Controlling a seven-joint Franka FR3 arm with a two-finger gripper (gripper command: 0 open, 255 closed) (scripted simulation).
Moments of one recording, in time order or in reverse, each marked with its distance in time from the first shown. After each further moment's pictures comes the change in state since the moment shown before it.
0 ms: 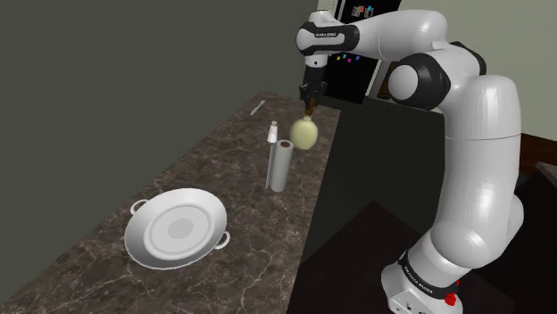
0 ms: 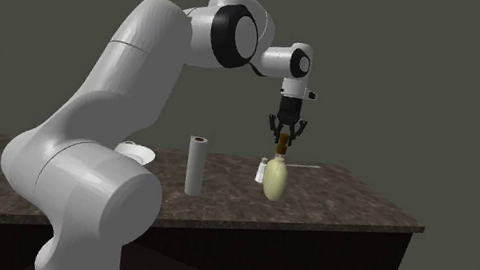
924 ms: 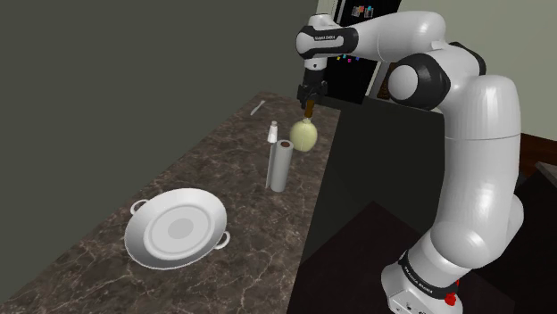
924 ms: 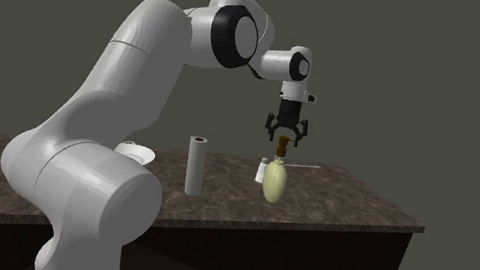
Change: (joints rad) arm 0.001 0.001 0.000 -0.026 0.000 0.027 0.001
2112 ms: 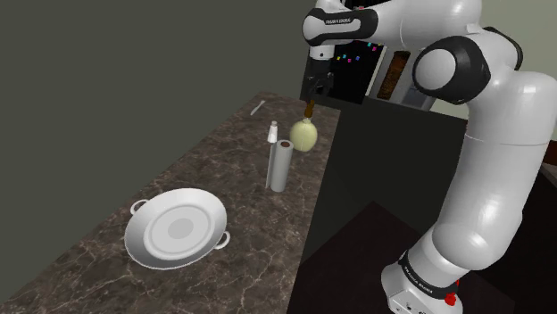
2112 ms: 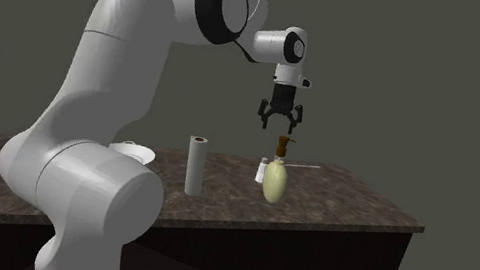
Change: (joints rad) arm 0.037 -0.180 0.004 -0.145 -0.024 -0.034 0.017
